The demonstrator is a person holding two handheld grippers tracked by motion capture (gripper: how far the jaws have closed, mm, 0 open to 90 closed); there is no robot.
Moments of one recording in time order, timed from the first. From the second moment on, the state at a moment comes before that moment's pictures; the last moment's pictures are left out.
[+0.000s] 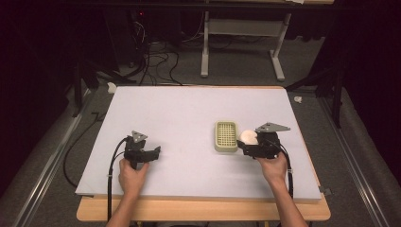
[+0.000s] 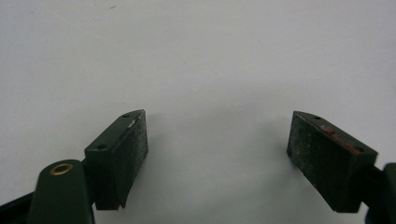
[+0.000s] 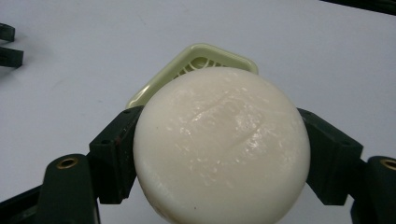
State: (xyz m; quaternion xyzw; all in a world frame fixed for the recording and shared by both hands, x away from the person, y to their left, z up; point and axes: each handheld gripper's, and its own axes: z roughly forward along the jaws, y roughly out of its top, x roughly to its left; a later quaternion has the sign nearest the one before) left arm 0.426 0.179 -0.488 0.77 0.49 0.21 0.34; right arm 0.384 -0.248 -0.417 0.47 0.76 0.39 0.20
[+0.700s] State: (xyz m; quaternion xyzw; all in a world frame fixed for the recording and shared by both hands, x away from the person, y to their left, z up) left arm 0.426 0.179 -0.489 0.77 0.49 0.21 0.34; right arm 0.409 -0.217 -0.412 0.46 0.78 0.38 0.18
